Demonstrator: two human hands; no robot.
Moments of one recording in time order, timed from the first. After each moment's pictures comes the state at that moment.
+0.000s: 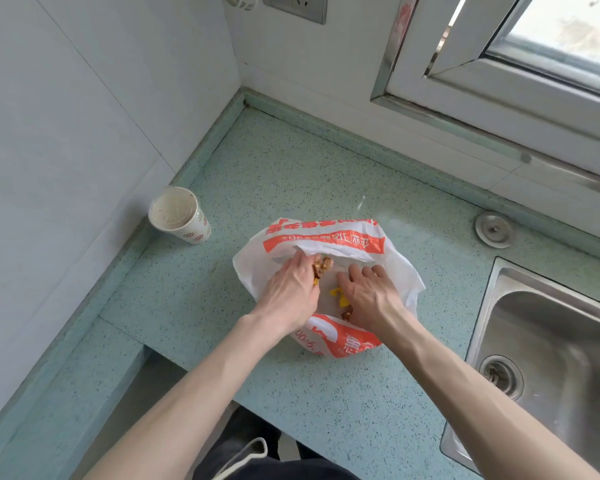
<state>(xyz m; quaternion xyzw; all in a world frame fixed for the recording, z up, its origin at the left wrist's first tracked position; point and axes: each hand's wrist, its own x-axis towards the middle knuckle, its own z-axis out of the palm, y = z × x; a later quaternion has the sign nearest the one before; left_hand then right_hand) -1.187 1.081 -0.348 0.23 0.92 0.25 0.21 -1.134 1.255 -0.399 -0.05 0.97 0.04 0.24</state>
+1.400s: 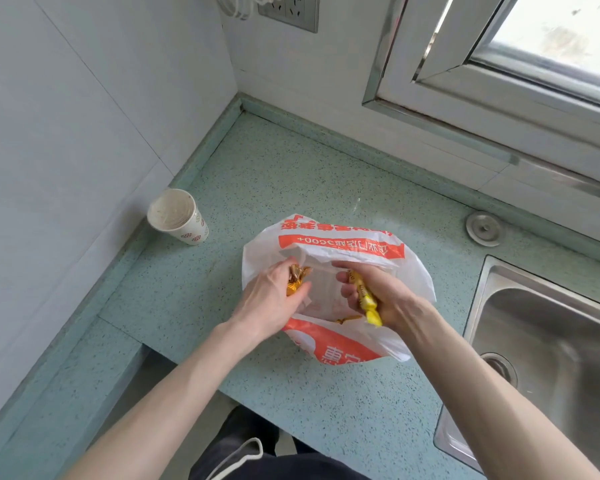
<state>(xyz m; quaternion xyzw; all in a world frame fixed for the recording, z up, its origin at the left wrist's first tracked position) -1.176 1.053 -0.333 0.18 0.91 0.31 0.22 -1.141 1.259 -0.339 0.41 0.42 -0.77 0.23</state>
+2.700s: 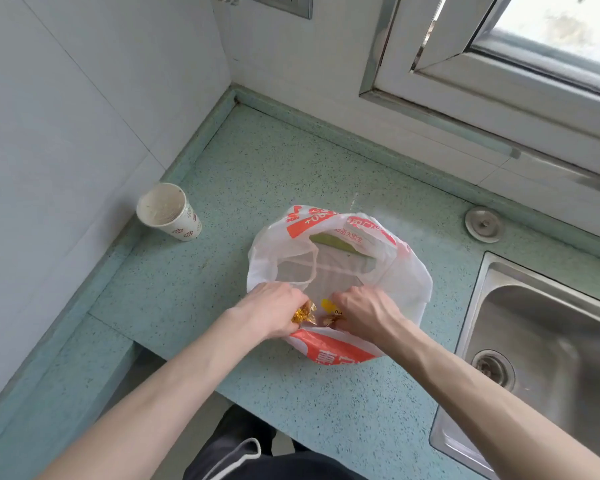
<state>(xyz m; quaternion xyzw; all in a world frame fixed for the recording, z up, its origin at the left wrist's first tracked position) -1.183 1.070 -0.347 0.40 0.85 -0.01 0.34 -1.112 1.260 -0.387 -0.10 0.96 -0.02 0.25</state>
